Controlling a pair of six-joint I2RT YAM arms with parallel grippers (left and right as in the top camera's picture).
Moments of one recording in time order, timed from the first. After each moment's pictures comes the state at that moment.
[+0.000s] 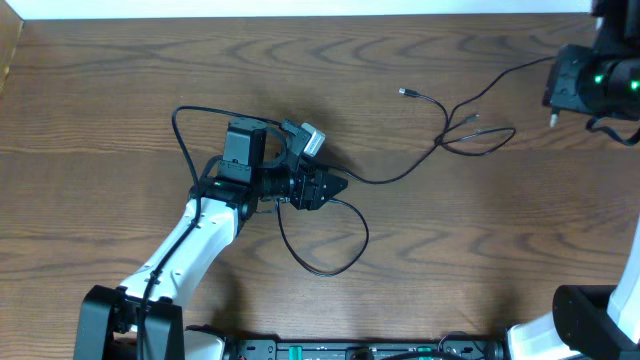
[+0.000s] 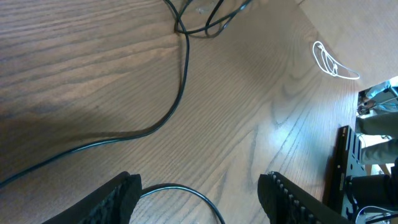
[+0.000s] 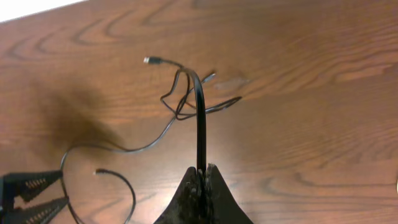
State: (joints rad) left arm -0.26 1.46 0.79 -0.16 0.84 0.01; right arm 0.02 1.70 2.40 -1.69 0.00 0.23
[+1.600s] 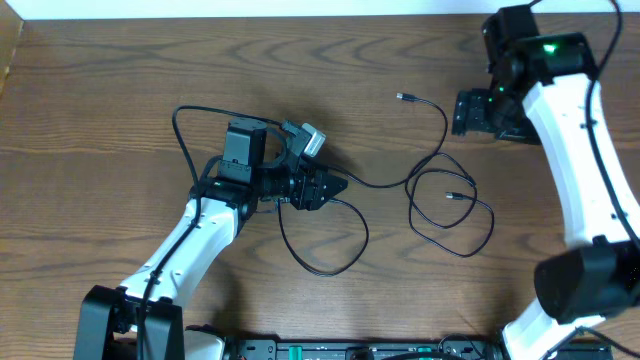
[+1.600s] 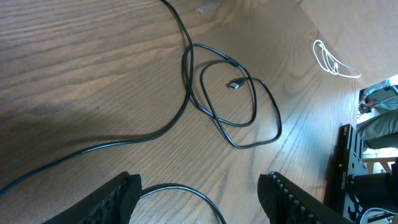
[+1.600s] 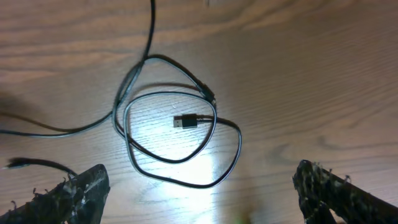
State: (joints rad) left arm -0.26 1.46 0.79 -0.16 0.84 0.02; right arm 0.16 1.84 1.85 -1.45 0.12 0.37
